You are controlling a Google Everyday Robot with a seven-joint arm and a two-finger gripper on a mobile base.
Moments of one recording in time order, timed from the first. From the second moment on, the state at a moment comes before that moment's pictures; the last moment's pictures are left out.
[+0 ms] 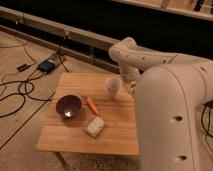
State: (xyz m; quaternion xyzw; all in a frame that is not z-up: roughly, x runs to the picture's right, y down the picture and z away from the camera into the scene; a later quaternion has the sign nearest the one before) arm 0.137 0.003 0.791 -0.20 0.33 0.48 0.79
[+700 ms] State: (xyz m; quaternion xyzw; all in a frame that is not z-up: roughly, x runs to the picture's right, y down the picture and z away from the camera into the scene) arm 0.006 0.028 0.772 -0.22 0.26 0.43 0.83
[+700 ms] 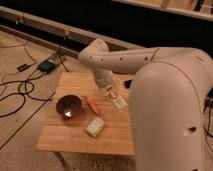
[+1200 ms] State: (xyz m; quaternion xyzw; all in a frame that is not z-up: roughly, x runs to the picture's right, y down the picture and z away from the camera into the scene) arm -0.049 0.035 0.802 -0.25 0.21 0.42 0.85
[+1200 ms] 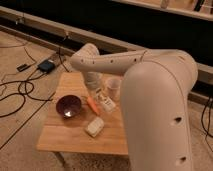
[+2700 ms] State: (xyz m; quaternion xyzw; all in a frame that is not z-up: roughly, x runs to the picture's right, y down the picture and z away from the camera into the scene) arm -0.243 0.037 0.827 -0.32 0.08 0.25 0.91
